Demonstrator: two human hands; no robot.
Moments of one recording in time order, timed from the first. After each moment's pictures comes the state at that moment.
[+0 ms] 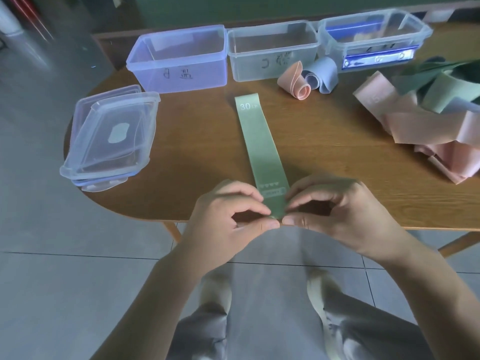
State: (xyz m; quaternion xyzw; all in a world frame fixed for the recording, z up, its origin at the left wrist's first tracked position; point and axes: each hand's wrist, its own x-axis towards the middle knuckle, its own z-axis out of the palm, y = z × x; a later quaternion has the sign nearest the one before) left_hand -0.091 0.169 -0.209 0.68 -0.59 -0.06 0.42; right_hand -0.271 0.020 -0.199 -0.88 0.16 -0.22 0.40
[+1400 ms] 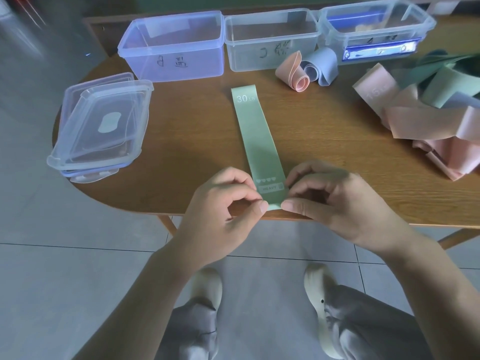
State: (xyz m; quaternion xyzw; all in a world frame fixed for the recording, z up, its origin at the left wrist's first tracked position) left_hand -0.098 0.167 -0.200 0.70 -0.57 -0.10 0.42; right_hand -0.270 0.018 -0.191 -0.87 0.19 -0.18 0.41
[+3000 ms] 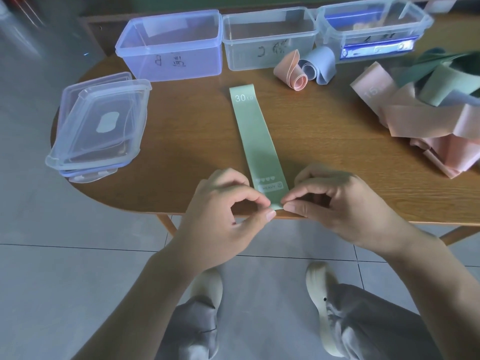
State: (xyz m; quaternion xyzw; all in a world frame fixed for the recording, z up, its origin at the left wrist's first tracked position) left_hand -0.103 0.169 -0.200 0.72 -0.58 -0.07 0.38; right_hand -0.278 0.013 -0.200 -0.90 0.17 -0.17 0.37
